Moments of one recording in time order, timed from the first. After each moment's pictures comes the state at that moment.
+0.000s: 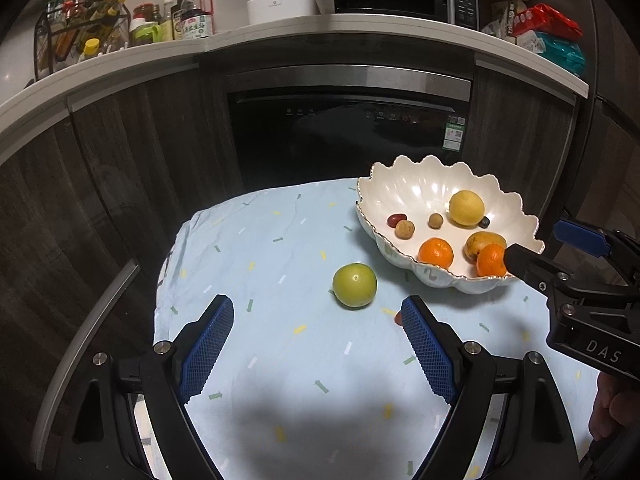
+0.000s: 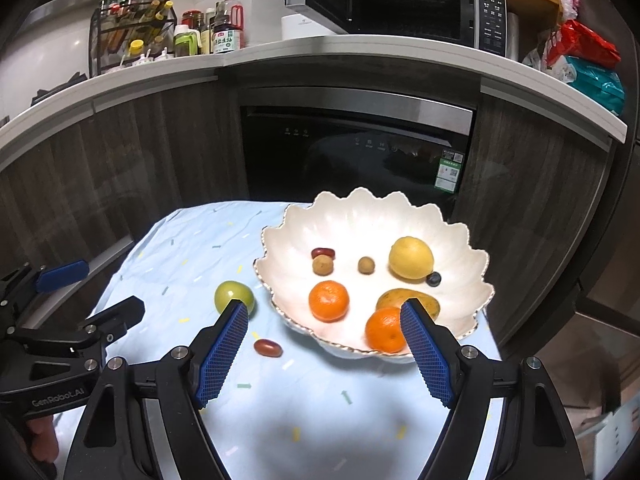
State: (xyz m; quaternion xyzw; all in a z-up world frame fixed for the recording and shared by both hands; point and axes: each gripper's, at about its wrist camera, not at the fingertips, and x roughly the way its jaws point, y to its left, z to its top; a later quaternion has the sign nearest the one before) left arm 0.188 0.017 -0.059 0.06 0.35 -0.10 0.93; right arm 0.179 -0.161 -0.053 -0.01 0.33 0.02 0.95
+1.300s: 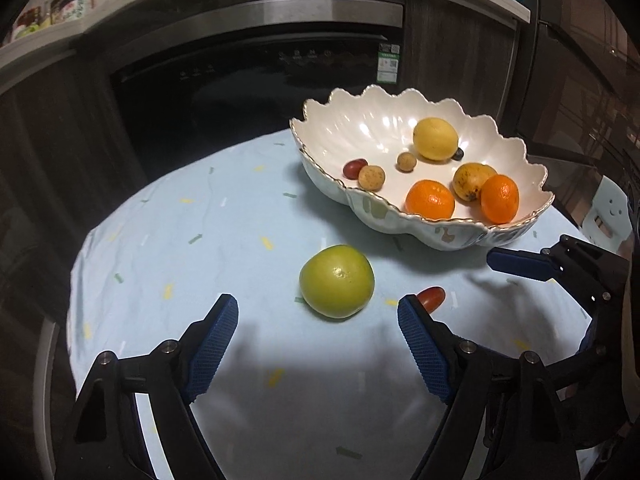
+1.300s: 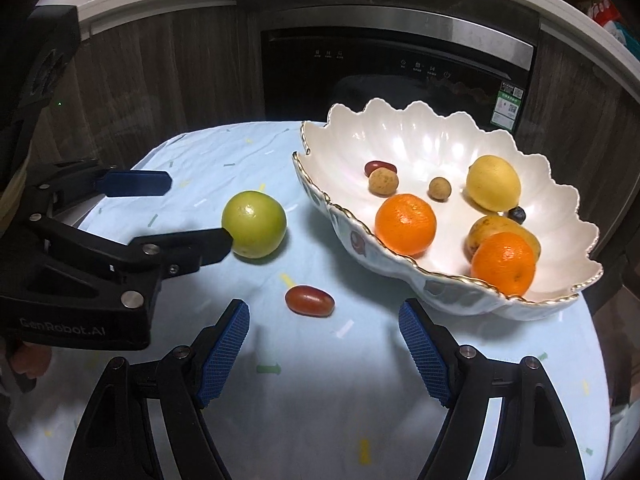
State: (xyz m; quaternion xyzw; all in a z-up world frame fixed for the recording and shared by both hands) left arm 0.281 0.003 -0.135 0.13 0.40 -0.28 0.87; right arm 0.221 -0.118 -0.156 -0.02 0.40 0.04 0.92
